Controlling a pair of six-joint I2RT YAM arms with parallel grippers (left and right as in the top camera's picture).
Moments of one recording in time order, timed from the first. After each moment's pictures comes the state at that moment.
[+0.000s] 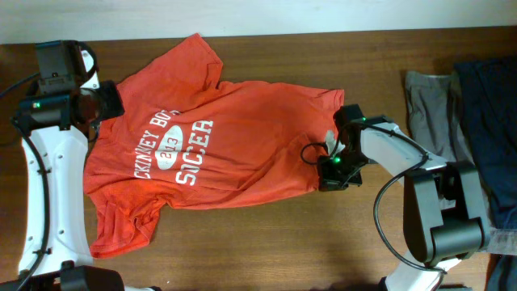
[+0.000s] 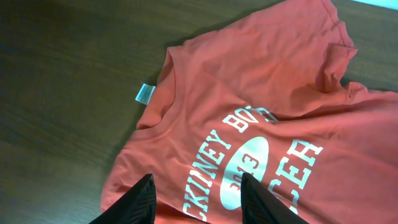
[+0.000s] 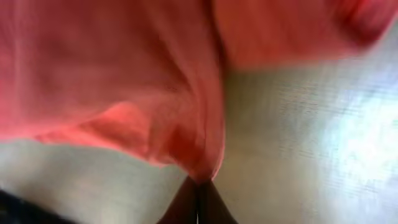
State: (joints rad) left arm 0.16 1.60 1.62 -0.96 -0.08 -0.09; right arm 0.17 1.87 1.15 -0.99 -0.39 0.16
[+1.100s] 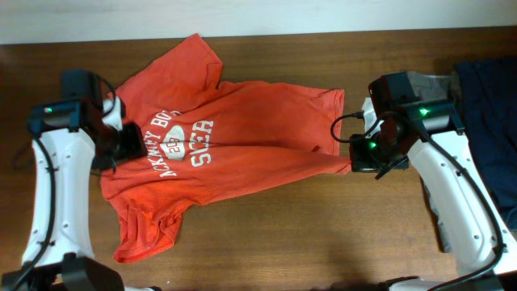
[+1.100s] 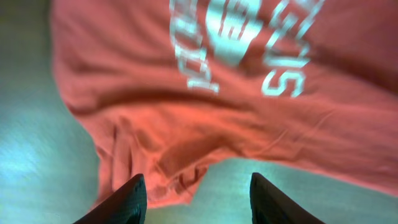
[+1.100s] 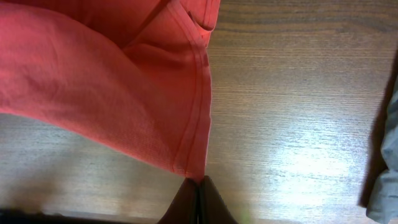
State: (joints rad) left arm 0.16 1.60 1.46 -1.30 0.11 -0.15; right arm 0.15 1.50 1.42 -1.35 -0.09 0.18
